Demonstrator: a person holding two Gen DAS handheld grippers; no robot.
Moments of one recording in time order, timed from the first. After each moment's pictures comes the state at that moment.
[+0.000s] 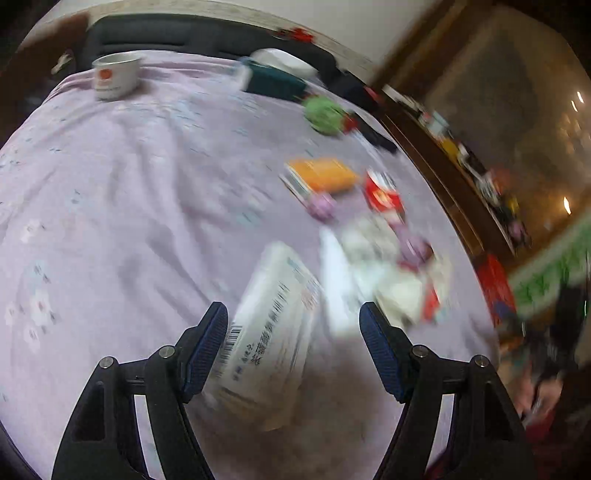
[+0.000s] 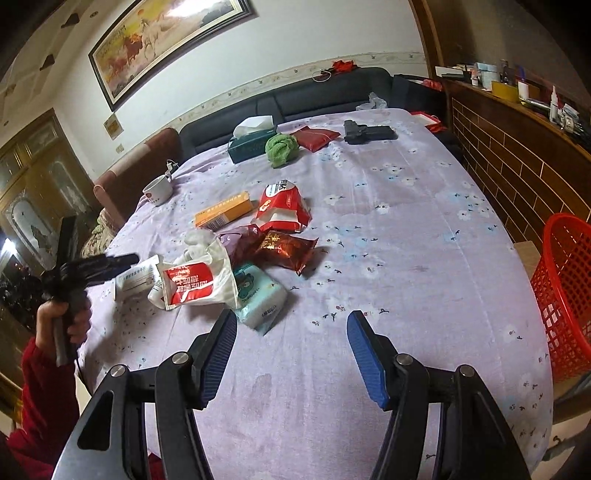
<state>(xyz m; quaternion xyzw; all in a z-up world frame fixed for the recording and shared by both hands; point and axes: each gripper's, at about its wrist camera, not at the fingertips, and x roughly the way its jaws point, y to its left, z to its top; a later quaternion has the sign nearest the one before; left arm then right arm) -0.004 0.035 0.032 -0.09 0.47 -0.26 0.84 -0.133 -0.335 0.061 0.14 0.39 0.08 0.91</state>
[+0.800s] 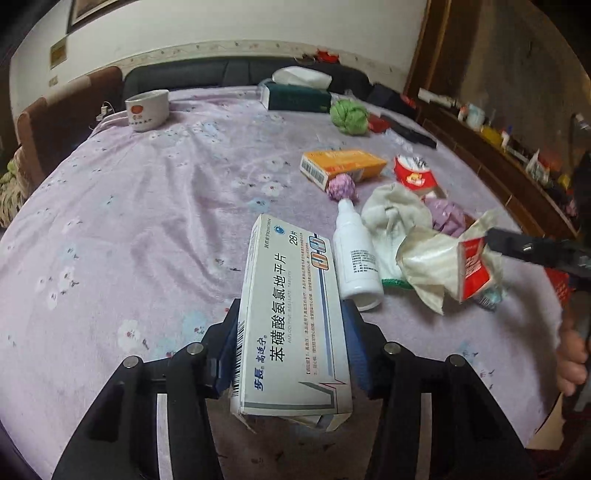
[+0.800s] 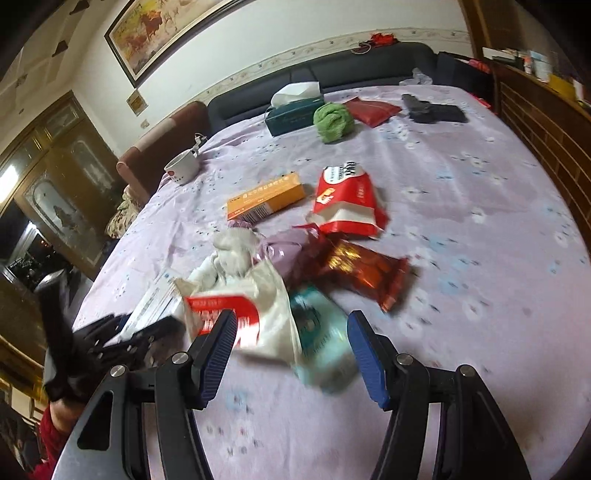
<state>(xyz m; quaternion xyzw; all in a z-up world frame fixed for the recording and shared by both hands) -0.043 0.002 0.015 -0.02 0.40 -0.14 0.91 -0.042 -0.279 0.038 0.14 0.43 0.15 0.88</state>
